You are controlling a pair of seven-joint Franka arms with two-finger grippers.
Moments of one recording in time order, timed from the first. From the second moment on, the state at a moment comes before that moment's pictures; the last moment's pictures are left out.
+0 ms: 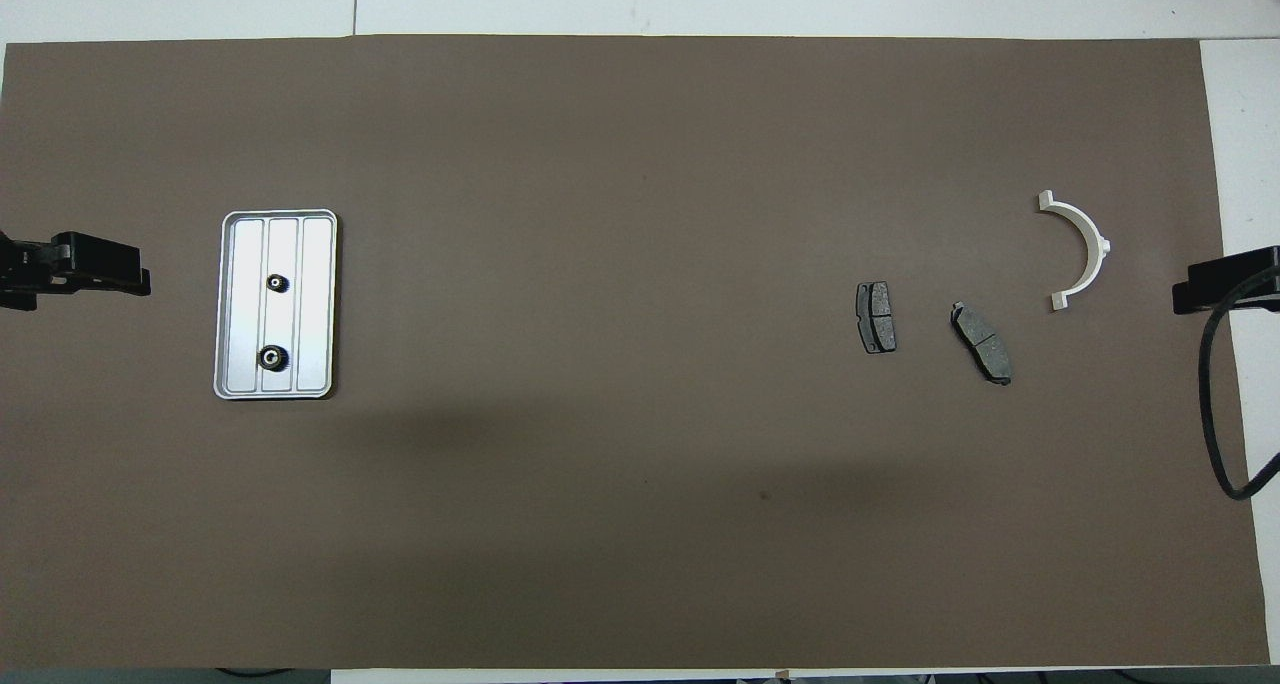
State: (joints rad) left arm -0.03 -0.06 0.01 -1.70 0.01 1.66 -0.07; right arm -0.15 -0.09 0.10 -1.57 0.00 1.47 0.02
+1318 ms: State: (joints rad) left arm -0.03 -0.06 0.01 -1.70 0.01 1.66 -0.07; right arm -0.12 -0.10 0.10 -1.57 0.01 1.47 0.02
